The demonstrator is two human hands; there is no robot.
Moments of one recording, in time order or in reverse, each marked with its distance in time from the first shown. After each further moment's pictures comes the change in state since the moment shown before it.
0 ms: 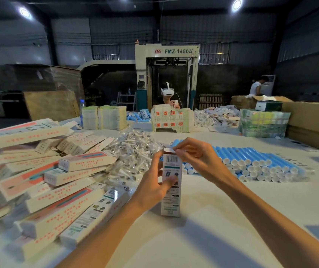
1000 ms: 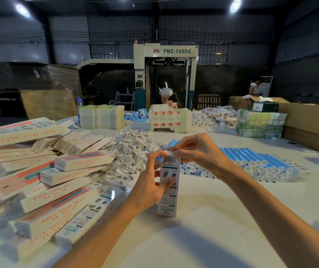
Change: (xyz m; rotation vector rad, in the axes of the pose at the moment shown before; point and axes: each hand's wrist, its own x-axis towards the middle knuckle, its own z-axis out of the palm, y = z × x) left_hand -0.004 0.001 -0.002 0.005 -0.019 0.050; right_hand 0.016 -0.019 -0.016 0.113 -0.114 0.298
